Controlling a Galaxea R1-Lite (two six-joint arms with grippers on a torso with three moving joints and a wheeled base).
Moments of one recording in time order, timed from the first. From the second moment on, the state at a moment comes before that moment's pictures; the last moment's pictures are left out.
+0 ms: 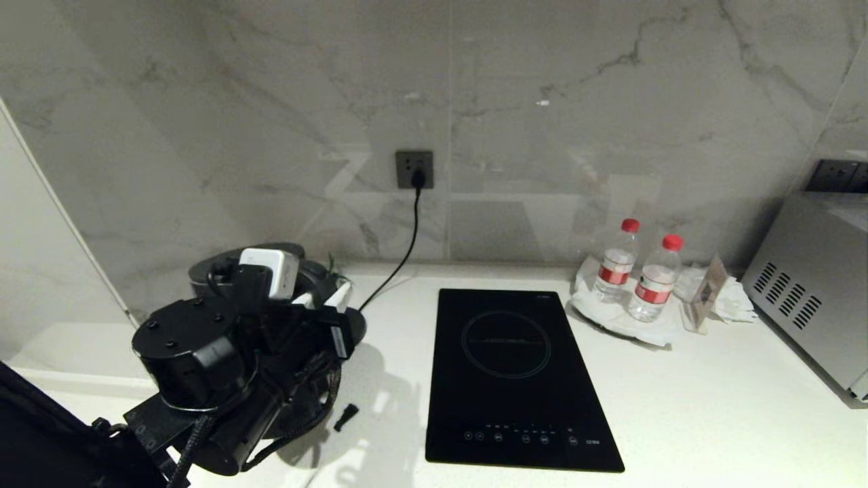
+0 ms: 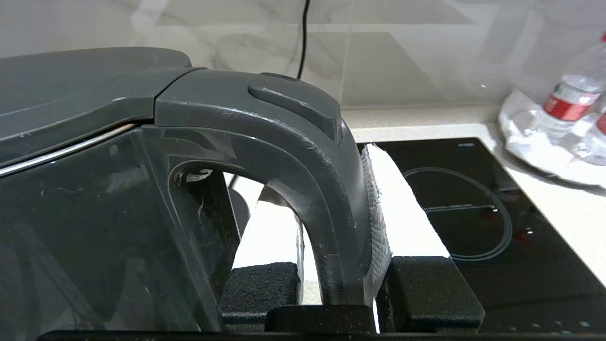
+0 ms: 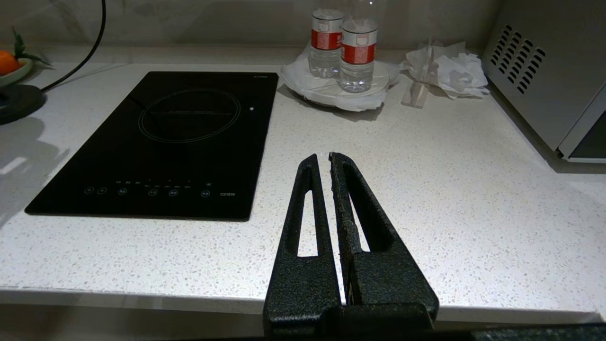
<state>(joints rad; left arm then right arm) -0.61 1.77 -0.41 -1.39 0.40 -0.04 0.00 0.00 0.00 0.01 0.00 -0.04</state>
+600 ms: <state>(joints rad) -0.61 1.80 -0.45 -1.39 0.39 -0.01 0.00 0.00 0.00 0.01 0.00 -0.04</state>
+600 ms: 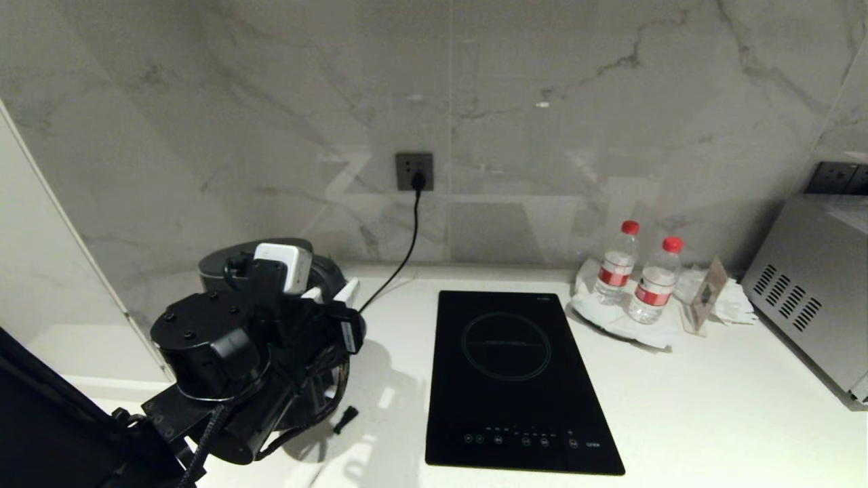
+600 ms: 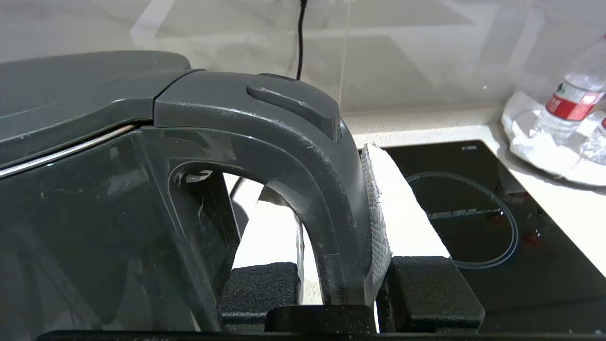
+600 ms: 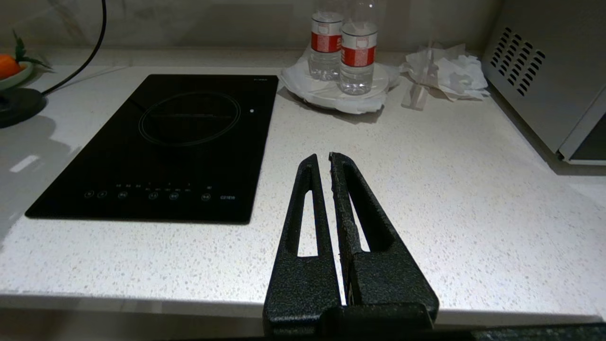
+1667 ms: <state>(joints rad) -0.60 1.96 -0.72 -1.37 0.43 0.01 0.00 0.00 0.00 0.01 0.00 -0.04</state>
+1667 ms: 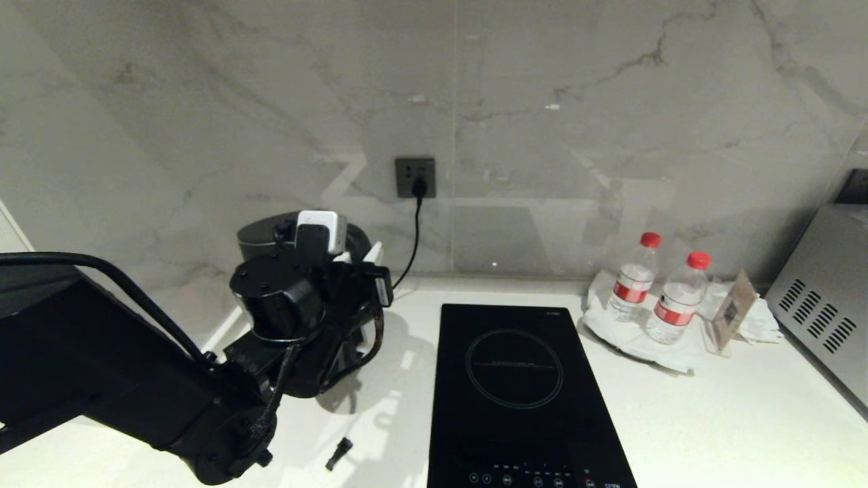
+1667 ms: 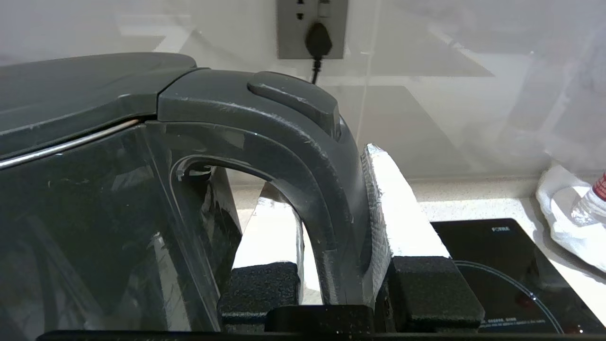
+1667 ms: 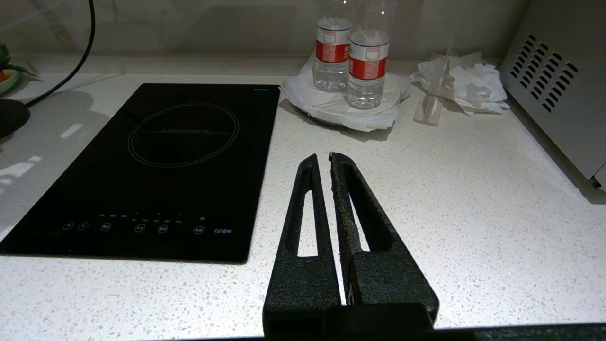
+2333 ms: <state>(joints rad) -0.55 2.07 -0.97 -1.22 0.43 0.01 0.00 0.00 0.00 0.01 0.00 -0.04</state>
